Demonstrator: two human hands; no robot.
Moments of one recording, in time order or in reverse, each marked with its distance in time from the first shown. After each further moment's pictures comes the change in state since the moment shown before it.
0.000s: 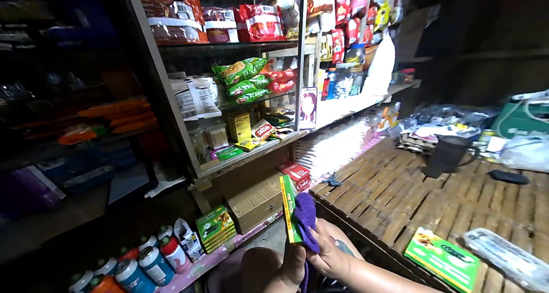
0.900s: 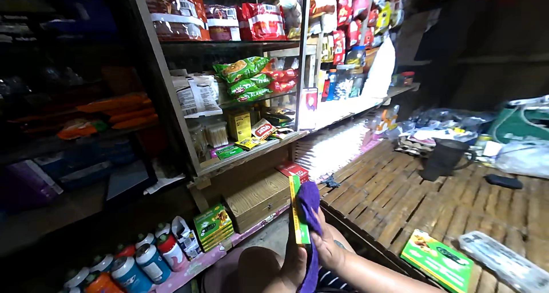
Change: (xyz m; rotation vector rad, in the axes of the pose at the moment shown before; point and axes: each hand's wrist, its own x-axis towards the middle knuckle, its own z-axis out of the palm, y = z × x) left_hand 0.001 0.044 0.015 0.382 -0.009 -0.059; right_hand 0.006 -0.002 0.001 0.056 0.120 0.167
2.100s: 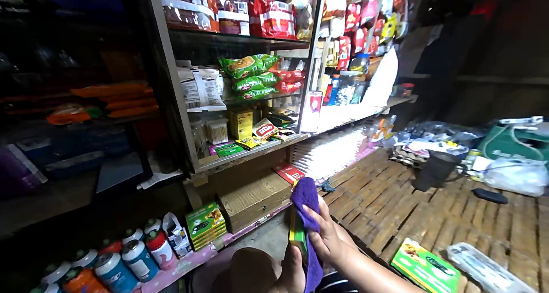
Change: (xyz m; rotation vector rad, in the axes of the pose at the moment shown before) left_hand -0.004 -0.034 0.019 -0.392 0.102 -0.009; right_hand 0.042 -0.005 -0.021 -0.284 -0.070 -0.221
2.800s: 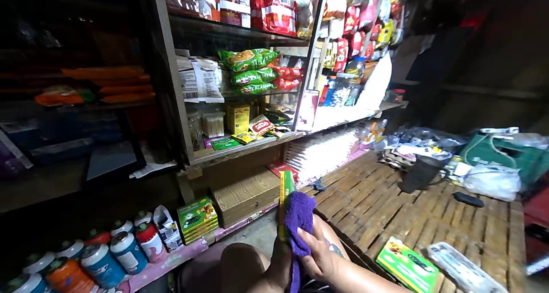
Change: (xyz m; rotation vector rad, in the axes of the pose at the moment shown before) left_hand 0.000 0.046 0.000 0.056 -0.051 -0.087; right_hand -0.014 -0.028 0.004 0.066 -0.014 -0.169
